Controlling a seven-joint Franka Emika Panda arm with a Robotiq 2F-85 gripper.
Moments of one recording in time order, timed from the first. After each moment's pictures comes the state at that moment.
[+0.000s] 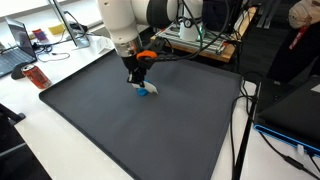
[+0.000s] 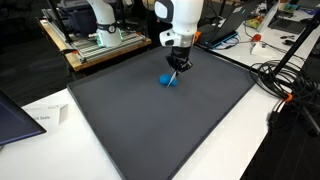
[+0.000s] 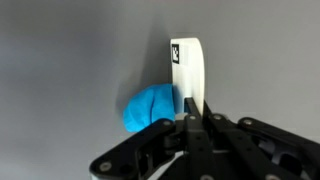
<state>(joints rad) 0.12 0.50 -0.06 -1.97 0.10 2.41 1.34</state>
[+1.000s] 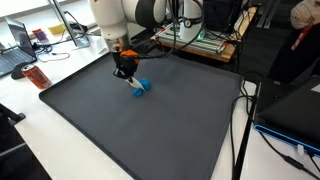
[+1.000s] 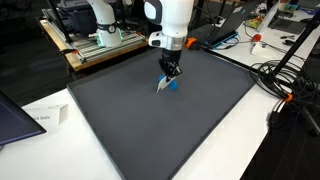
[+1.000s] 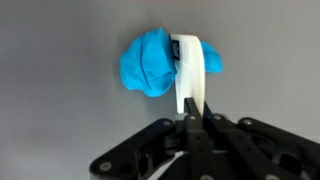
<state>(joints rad) 0.13 0.49 -0.16 -1.99 0.07 2.44 1.56</state>
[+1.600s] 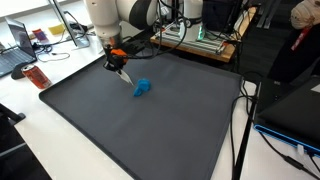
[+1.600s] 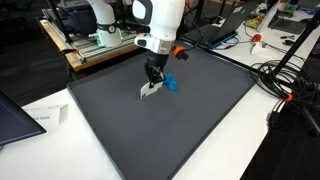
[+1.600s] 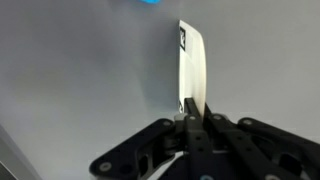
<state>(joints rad) 0.15 0.49 -0.27 -2.01 -0.16 2.44 1.72</state>
